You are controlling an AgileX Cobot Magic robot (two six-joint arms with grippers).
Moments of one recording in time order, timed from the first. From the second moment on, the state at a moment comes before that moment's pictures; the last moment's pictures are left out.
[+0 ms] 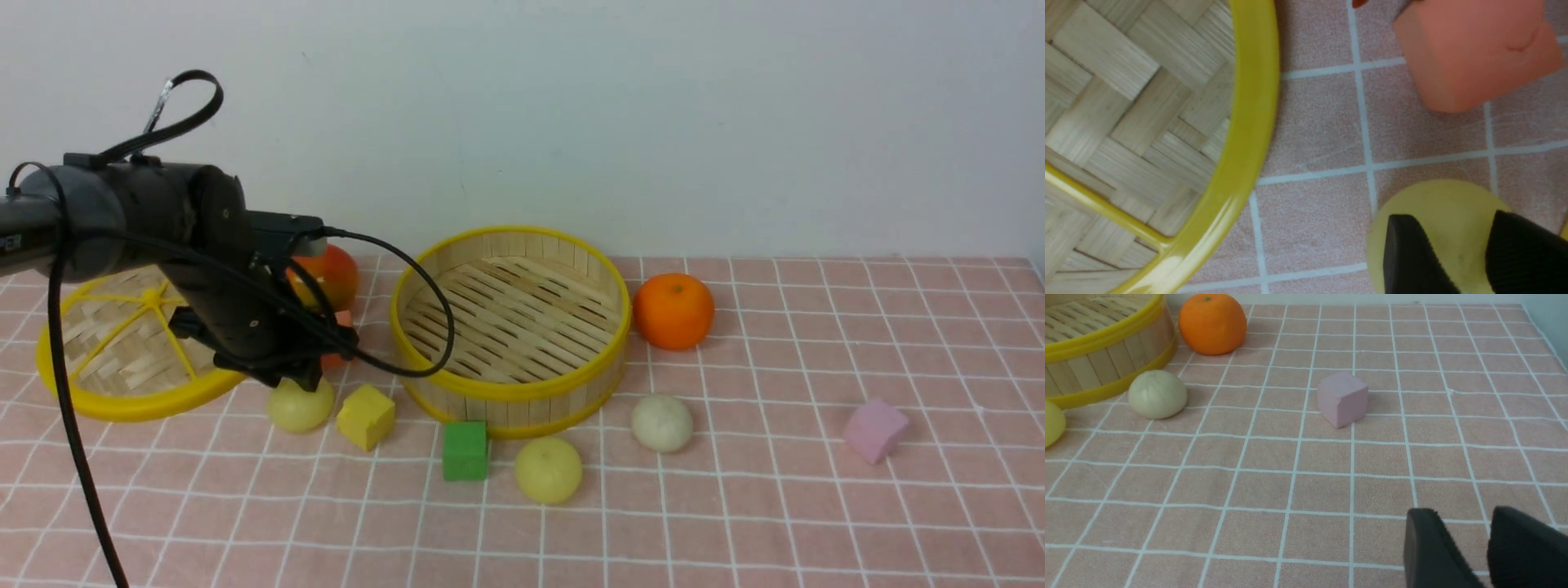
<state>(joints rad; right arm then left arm) 0.02 -0.01 0.01 0.03 0.39 0.04 -0.15 2.00 -1.41 -0.03 0.68 -0.02</state>
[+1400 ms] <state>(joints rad) 0.02 -0.01 0.01 0.03 0.39 0.04 -0.42 2.23 -1.93 0.12 0.87 -0.19</state>
